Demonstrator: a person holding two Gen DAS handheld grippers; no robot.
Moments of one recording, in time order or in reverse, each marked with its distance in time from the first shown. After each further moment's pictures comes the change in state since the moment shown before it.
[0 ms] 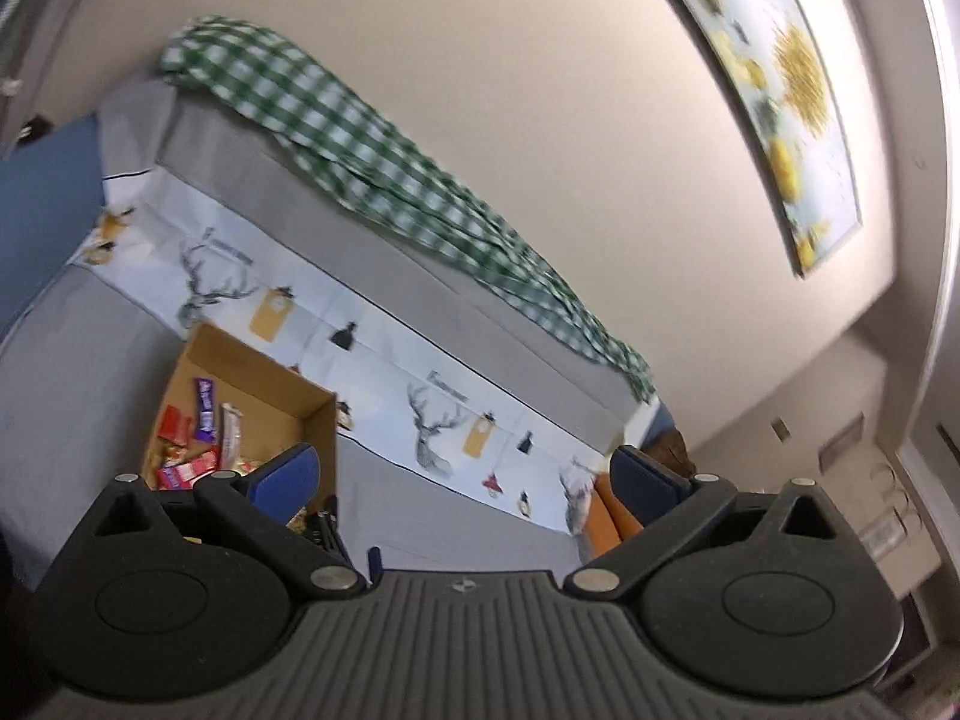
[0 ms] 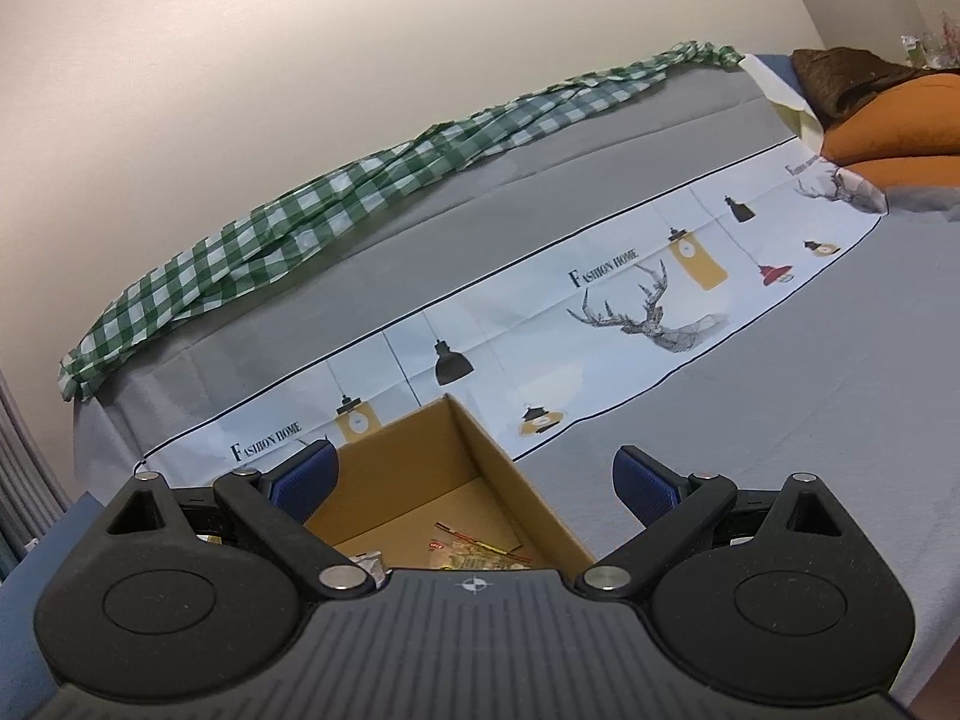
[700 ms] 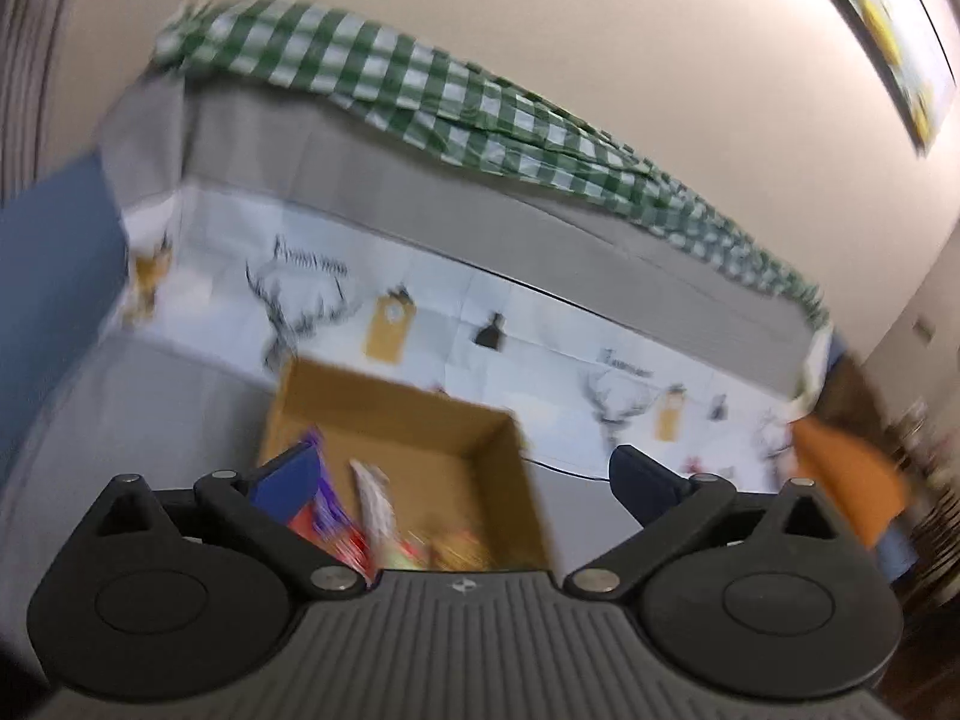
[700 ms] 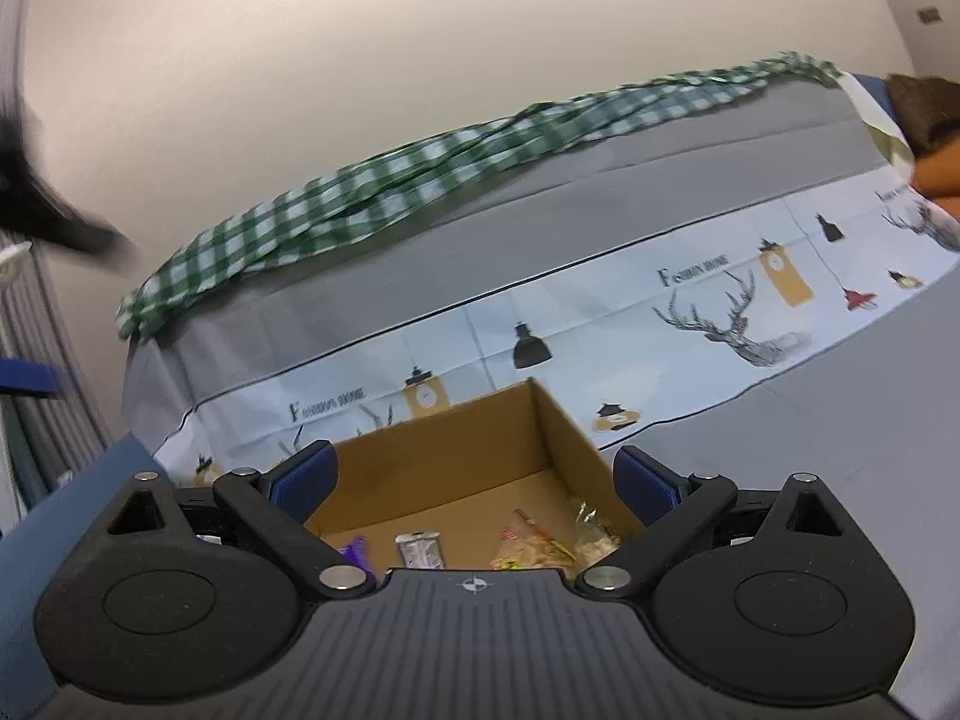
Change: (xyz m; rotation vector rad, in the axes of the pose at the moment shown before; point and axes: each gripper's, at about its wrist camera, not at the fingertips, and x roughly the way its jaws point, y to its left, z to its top) left arm 0.217 0.106 -0.005 0.219 0.039 0.204; right arm 0.019 0.022 -0.003 -0.082 0.032 0.127
